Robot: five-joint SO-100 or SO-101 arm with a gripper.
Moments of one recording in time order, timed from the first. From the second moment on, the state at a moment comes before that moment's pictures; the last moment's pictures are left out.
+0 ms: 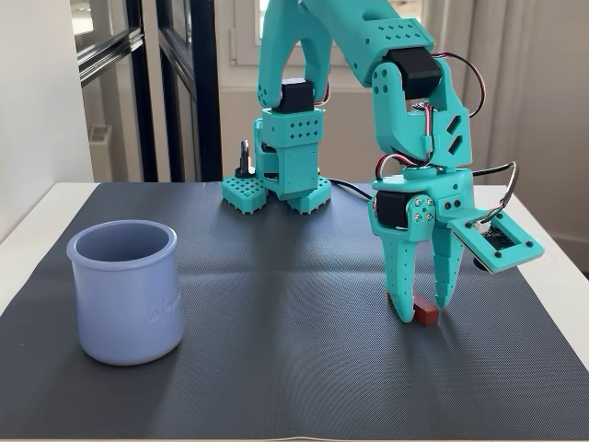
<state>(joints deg) -30.2 80.9 112.3 41.7 91.7</state>
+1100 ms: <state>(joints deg) -29.3 85.4 116.7 42.3 87.1</state>
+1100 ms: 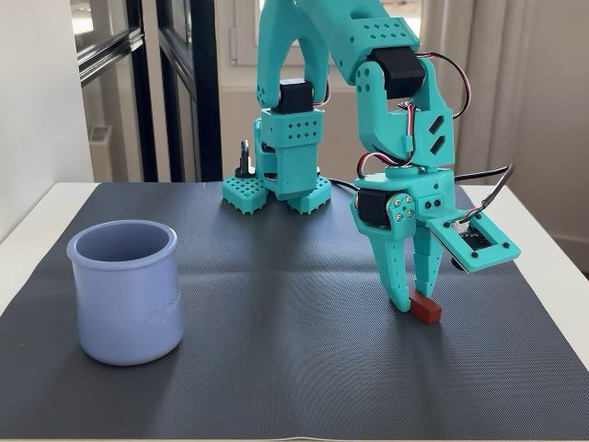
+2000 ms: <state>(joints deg) 0.1 118.6 118.7 42.4 40.7</state>
